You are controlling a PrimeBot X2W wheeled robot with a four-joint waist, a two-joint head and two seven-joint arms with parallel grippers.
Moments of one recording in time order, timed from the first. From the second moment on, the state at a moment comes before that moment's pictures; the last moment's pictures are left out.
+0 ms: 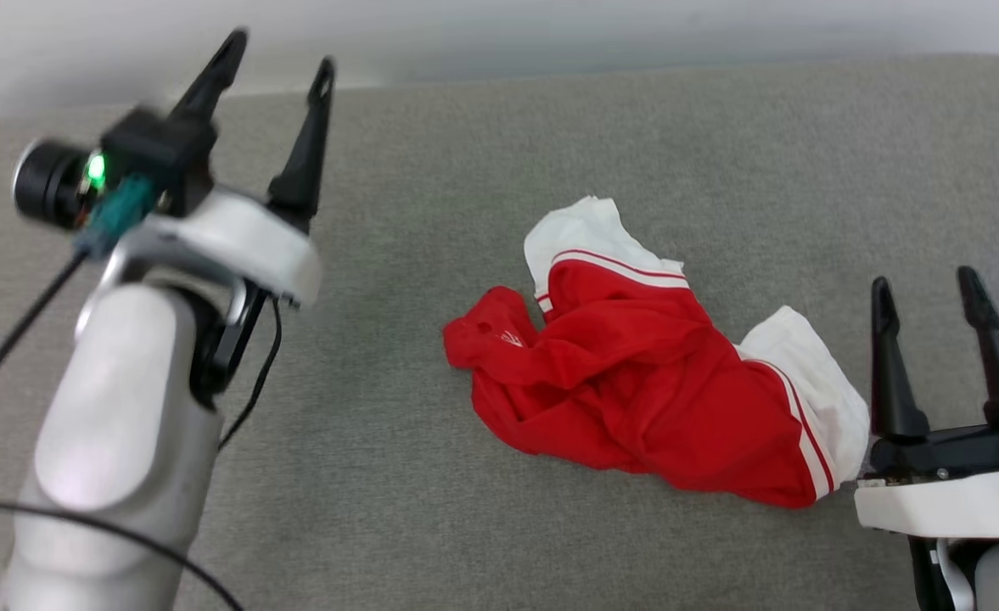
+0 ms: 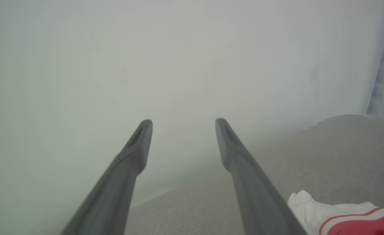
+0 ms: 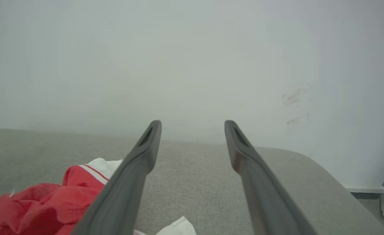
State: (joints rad) left arm -0.63 0.28 -0.18 0.14 -0.19 -0.12 -0.07; right arm -0.09 -0.07 -0.07 -0.10 0.02 0.13 -0.26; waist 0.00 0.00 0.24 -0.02
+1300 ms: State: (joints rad) left arm -1.52 0.56 -1.27 0.28 -0.92 -0.13 1.00; right arm -0.24 -0.05 -0.01 -0.23 0.05 0.13 -0.26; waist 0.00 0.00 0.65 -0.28
